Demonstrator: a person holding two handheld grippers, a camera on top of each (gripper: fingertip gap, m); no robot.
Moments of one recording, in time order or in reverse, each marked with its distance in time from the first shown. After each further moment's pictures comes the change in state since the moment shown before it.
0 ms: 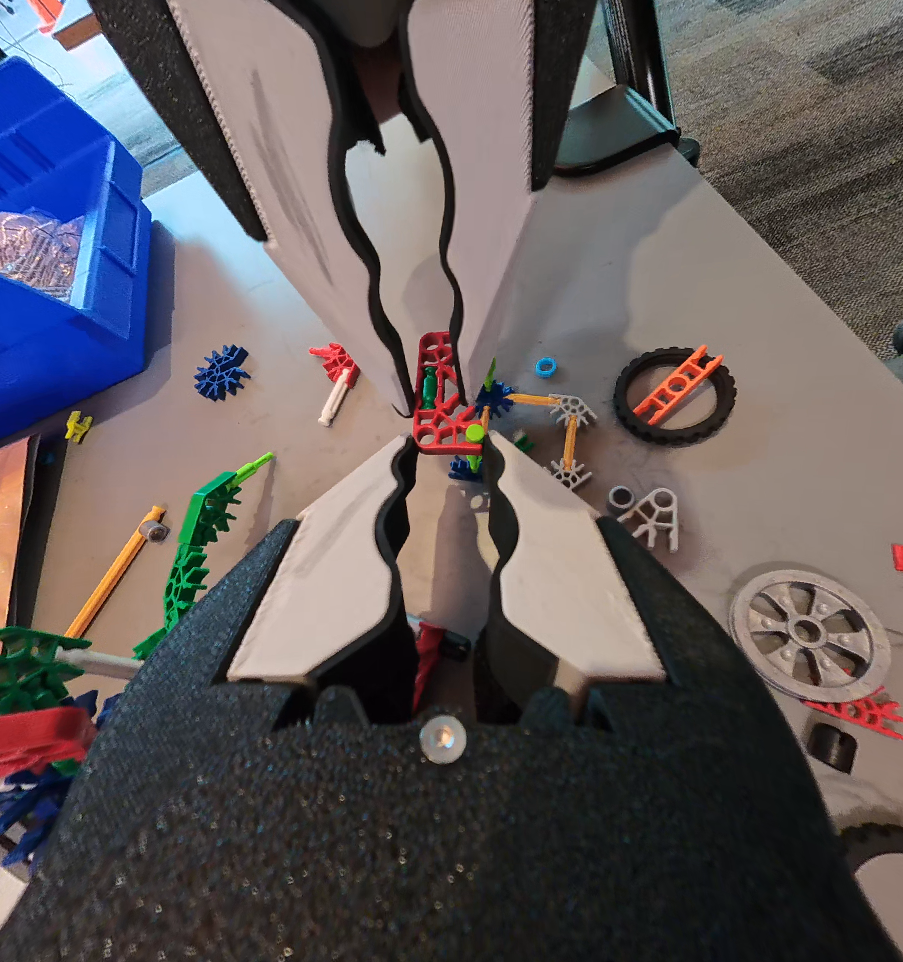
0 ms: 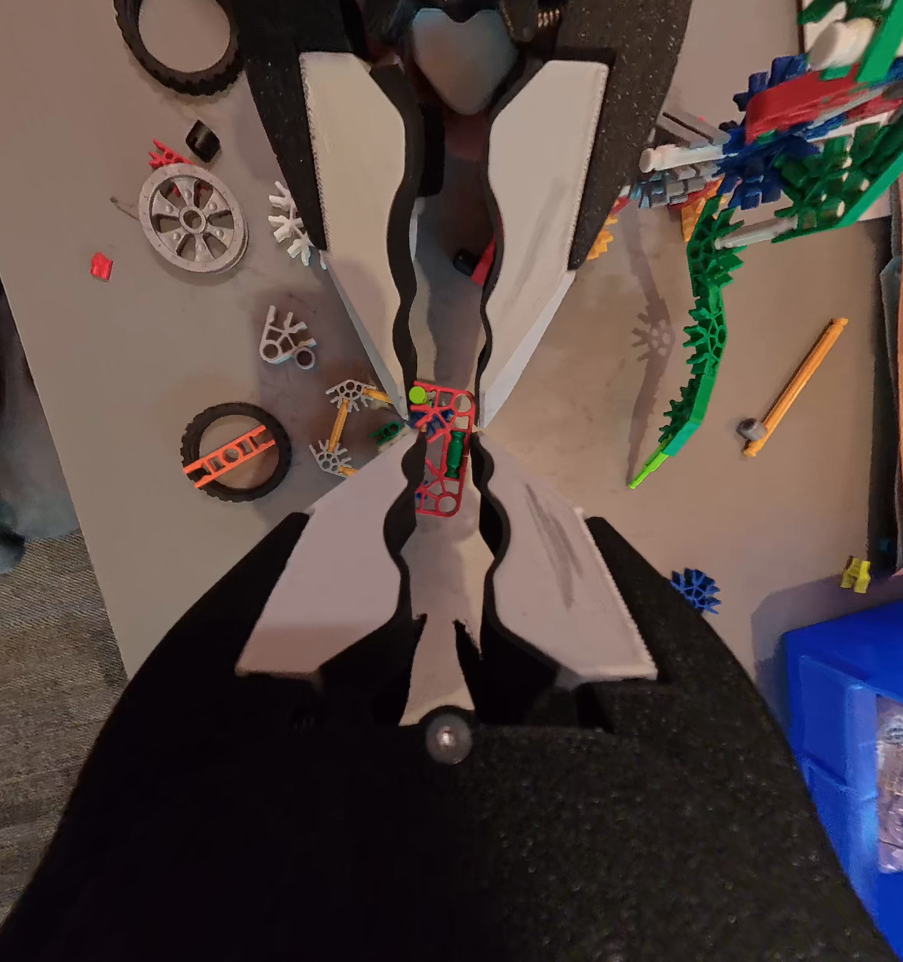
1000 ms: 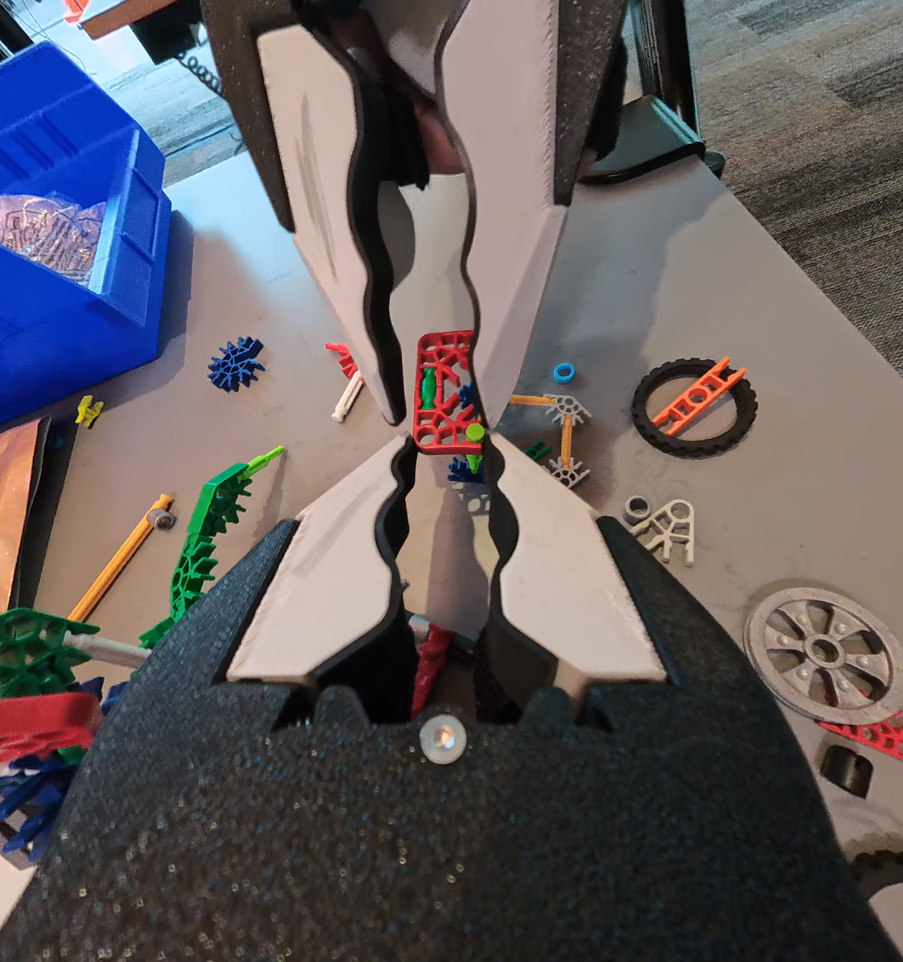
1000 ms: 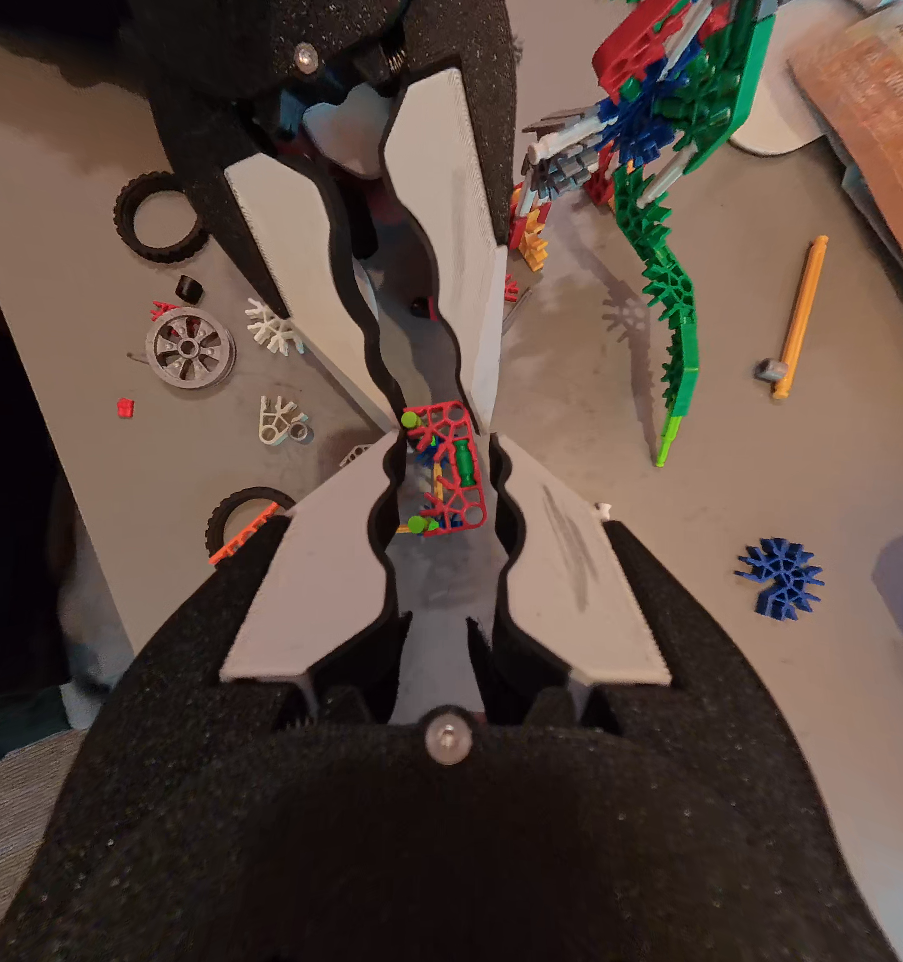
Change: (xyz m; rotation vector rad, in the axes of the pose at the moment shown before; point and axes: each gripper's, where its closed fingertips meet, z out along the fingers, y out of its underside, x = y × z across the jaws) left arm -0.007 0.000 0.001 0.008 -0.026 -0.037; right arm 0.007 -0.003 0.003 0.207 0.031 0.305
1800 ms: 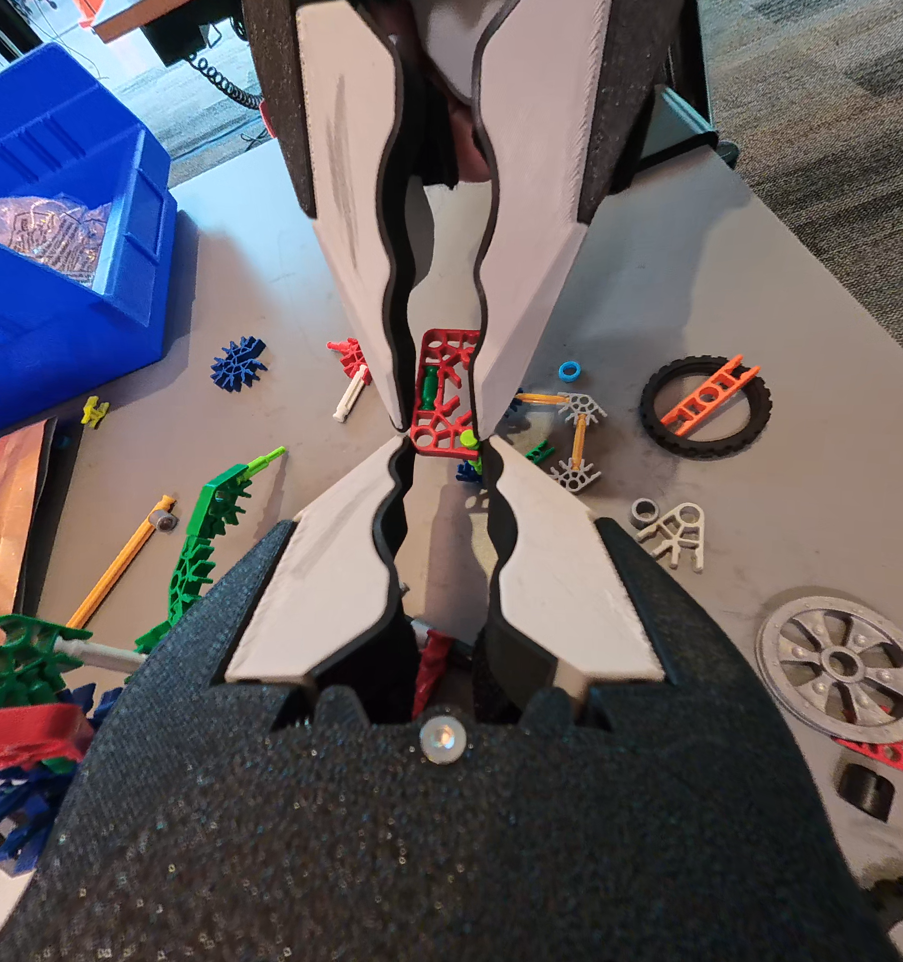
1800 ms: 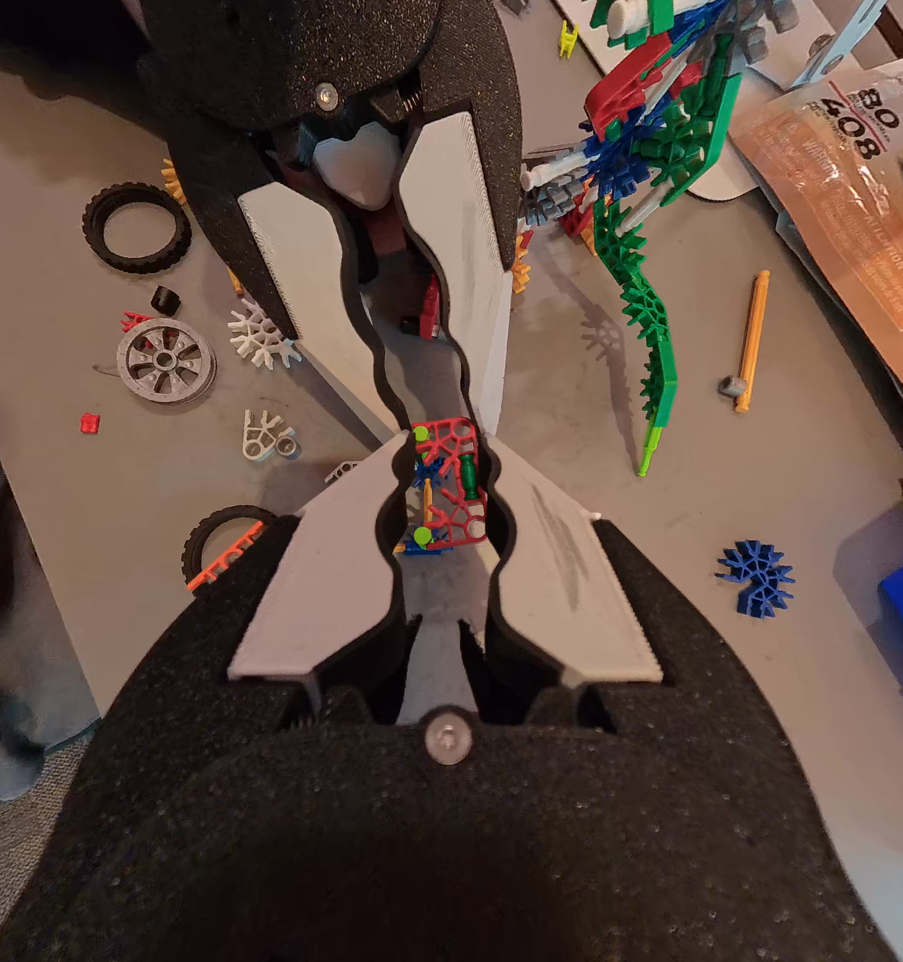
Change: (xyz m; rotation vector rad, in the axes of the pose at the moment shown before) left arm -0.001 0.002 0.004 -0.004 -0.019 0.012; right arm 0.000 -0.003 0.002 0.068 0.101 -0.038
